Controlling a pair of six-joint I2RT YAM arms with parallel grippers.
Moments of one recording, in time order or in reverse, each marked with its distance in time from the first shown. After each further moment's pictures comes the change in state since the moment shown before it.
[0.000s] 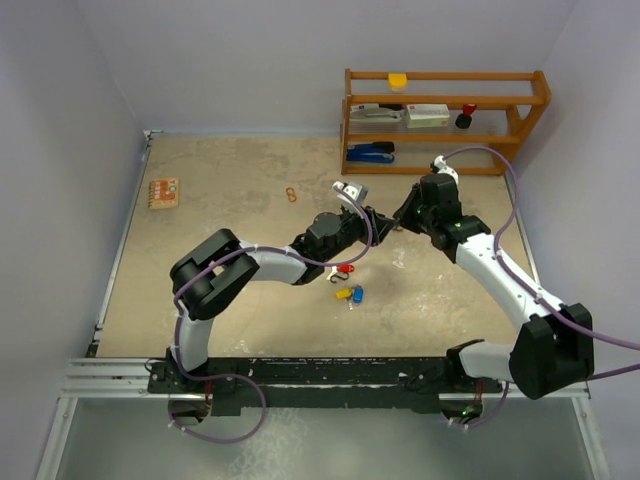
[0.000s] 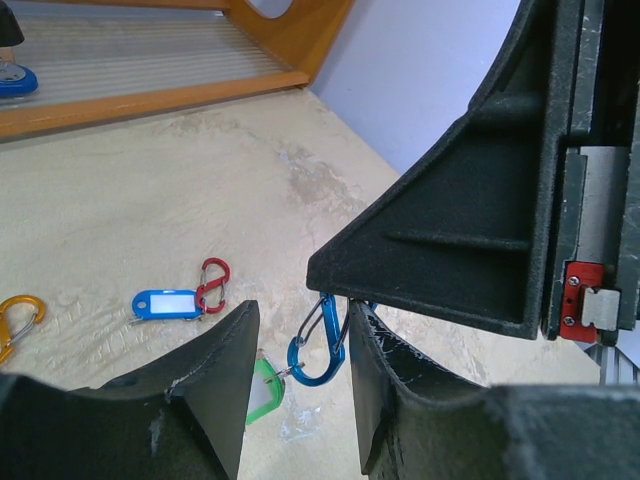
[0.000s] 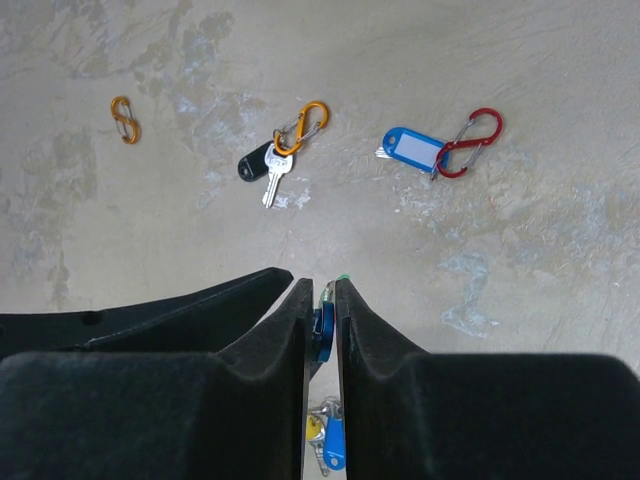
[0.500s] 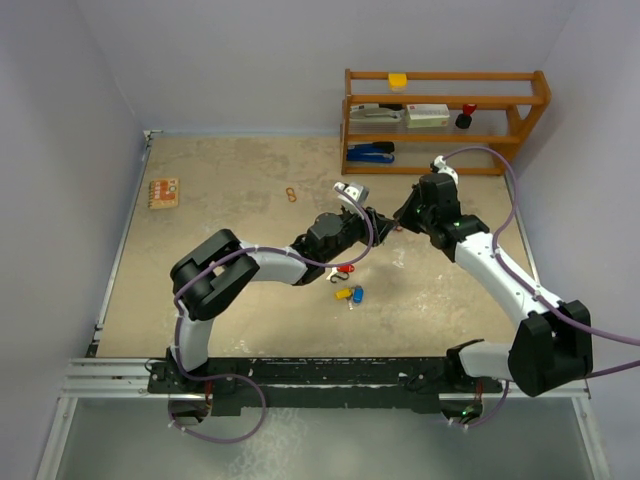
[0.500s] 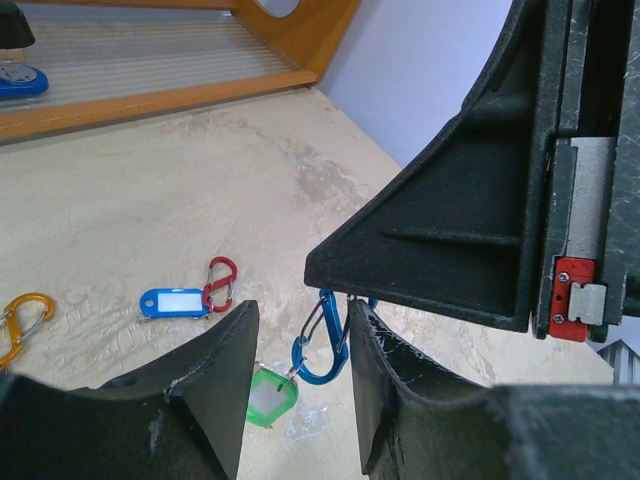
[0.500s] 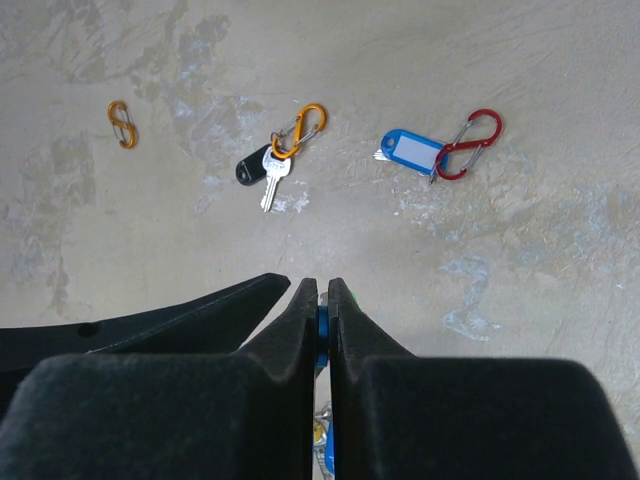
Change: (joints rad) left arm -0.006 0.000 0.002 -0.010 -0.018 0.018; right arm -0.002 0.014 0.000 0.011 0.002 0.010
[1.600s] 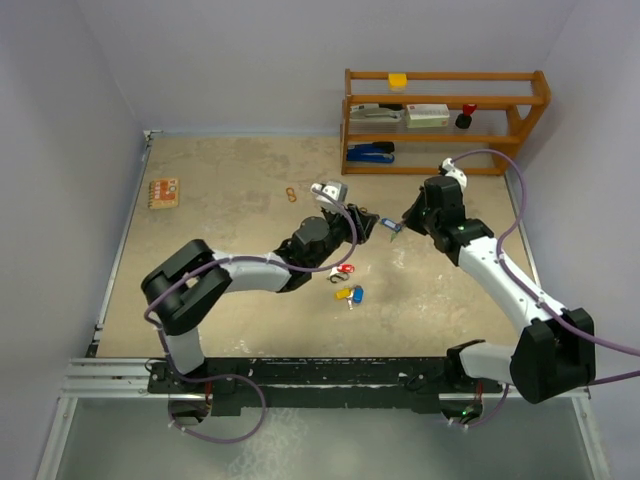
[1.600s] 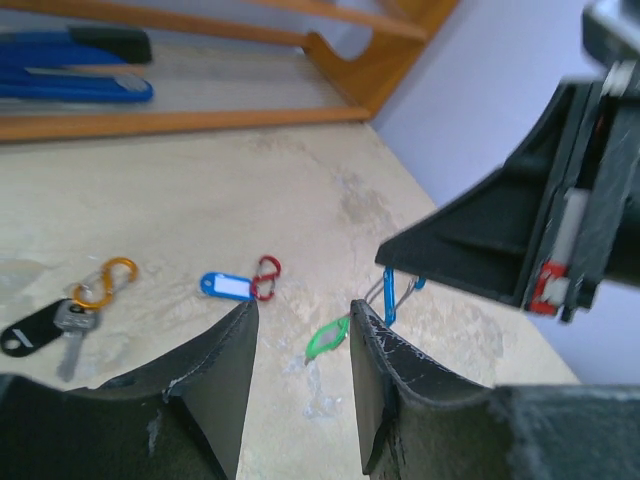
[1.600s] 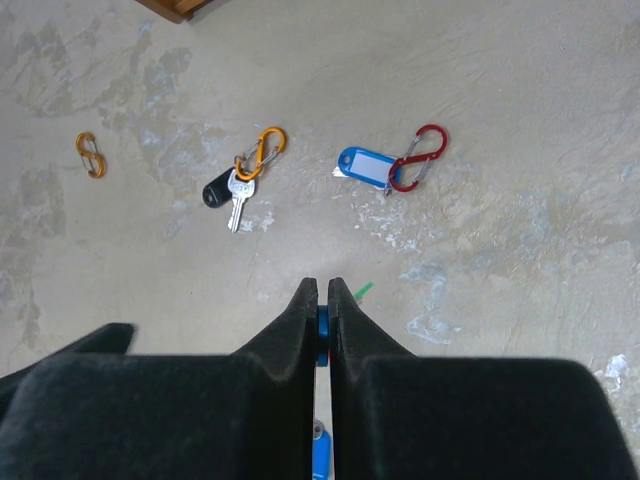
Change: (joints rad) left arm -0.006 -0.137 -0.116 -0.042 -0.147 -0.047; right arm -0.019 -0.037 -0.023 -0.011 0.077 -0.008
